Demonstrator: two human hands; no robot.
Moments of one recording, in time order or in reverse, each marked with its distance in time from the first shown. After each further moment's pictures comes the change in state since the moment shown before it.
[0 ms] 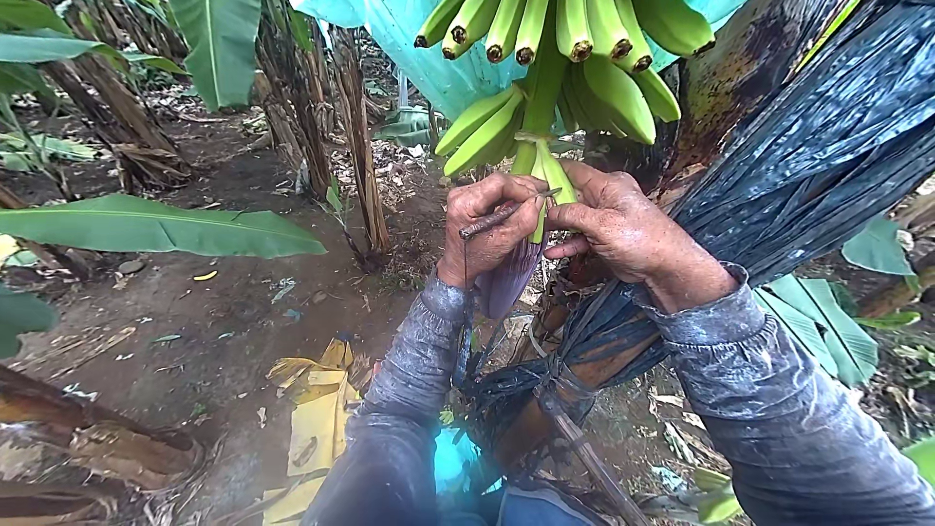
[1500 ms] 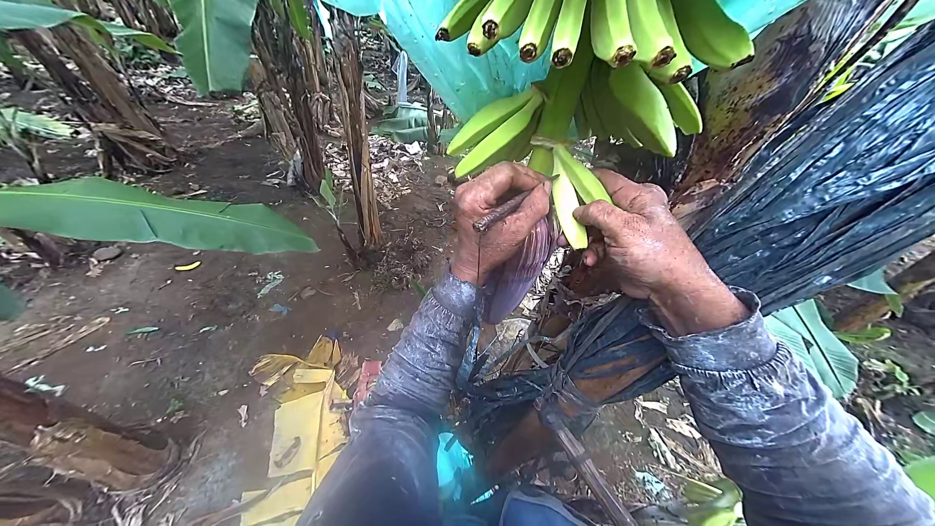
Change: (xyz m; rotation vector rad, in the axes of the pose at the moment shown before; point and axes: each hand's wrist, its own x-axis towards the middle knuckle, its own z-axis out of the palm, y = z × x) left_hand 0.004 -0.019 0.001 0.145 0.161 -0.046; right_hand 0.013 0.006 0.008 -0.020 0.227 0.066
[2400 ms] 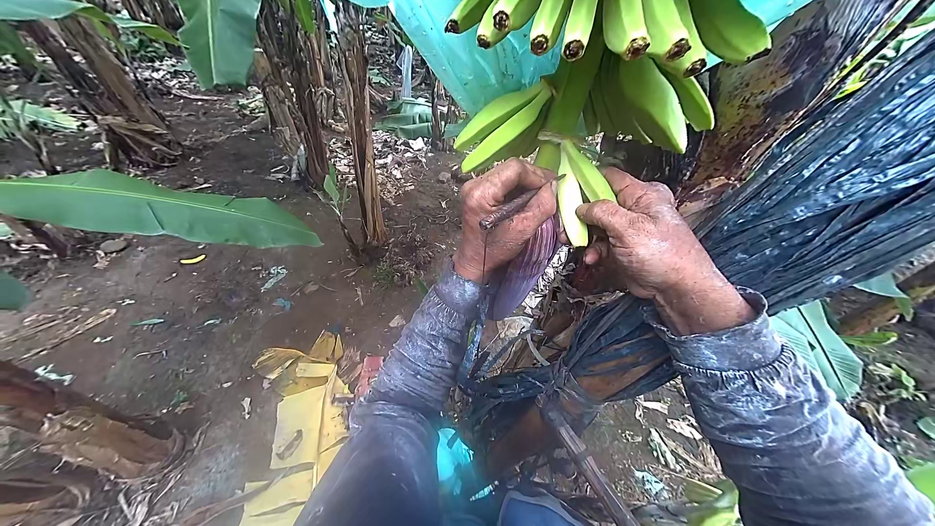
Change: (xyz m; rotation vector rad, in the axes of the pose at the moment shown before) left_hand -0.001 0.003 0.000 -0.008 -0.021 0.002; right_hand 0.000 0.000 0.001 0.000 -0.010 -0.003
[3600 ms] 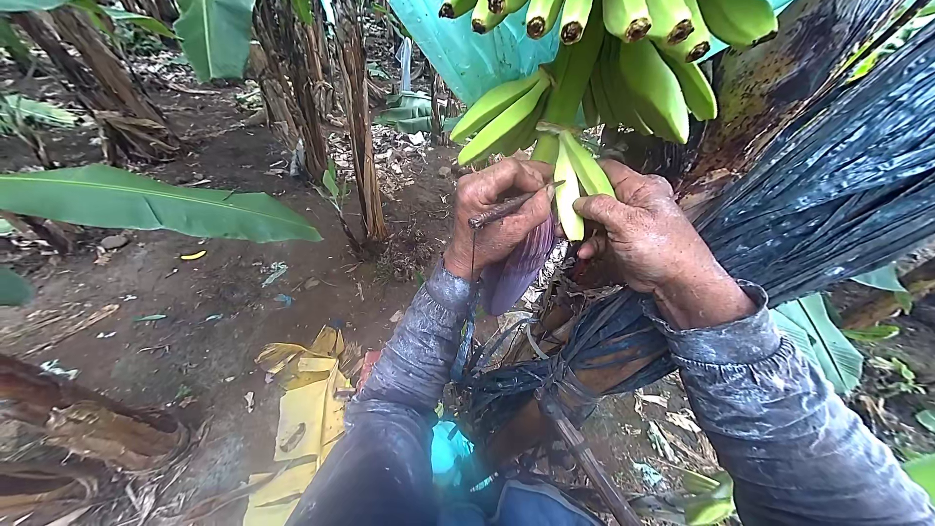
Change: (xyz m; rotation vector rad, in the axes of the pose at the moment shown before) left_hand -0.004 -0.002 -0.009 -0.105 -0.089 0.030; right_hand -0.006 0.001 -0.001 0.006 -0.030 -0.013
